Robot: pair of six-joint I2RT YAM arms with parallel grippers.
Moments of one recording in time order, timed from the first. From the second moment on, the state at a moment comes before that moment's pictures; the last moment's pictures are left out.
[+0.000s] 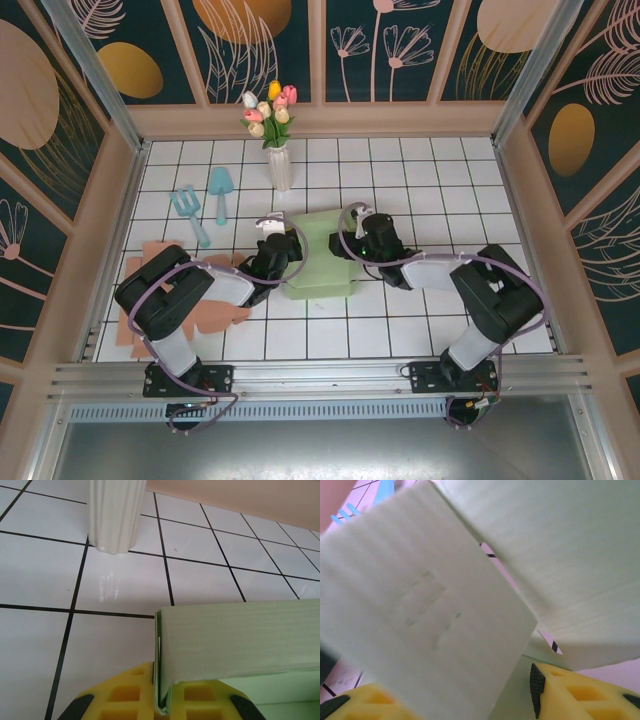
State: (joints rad) left arm -0.75 1.74 0.58 0.72 -0.48 -0.54; right arm 0.65 1.59 0.64 0.39 -0.09 0.49
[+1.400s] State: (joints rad) left arm -0.75 1.61 0.30 0.99 -0.39 -0.34; right arm 0.72 1.11 0.57 -0.08 0.15 -0.11
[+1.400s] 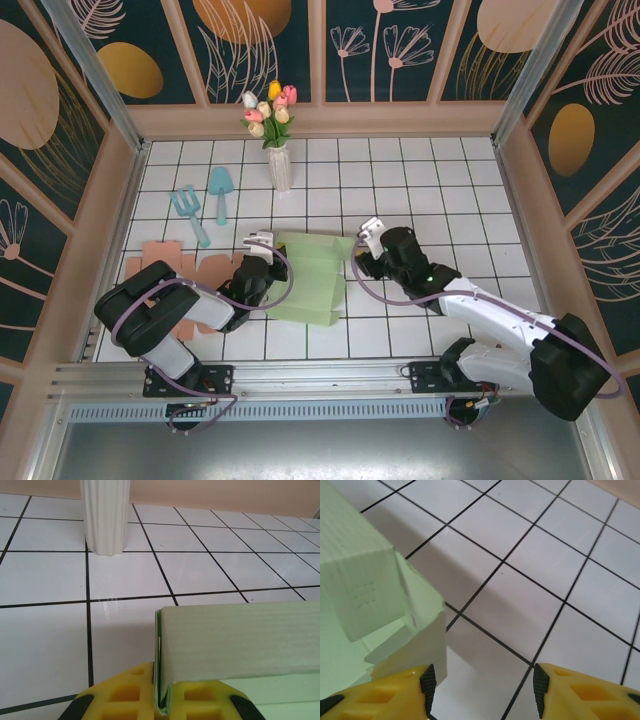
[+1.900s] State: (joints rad) left arm -0.75 1.61 0.30 0.99 -0.35 -0.34; right arm 0.72 1.21 0.54 0.06 0.01 -0.13
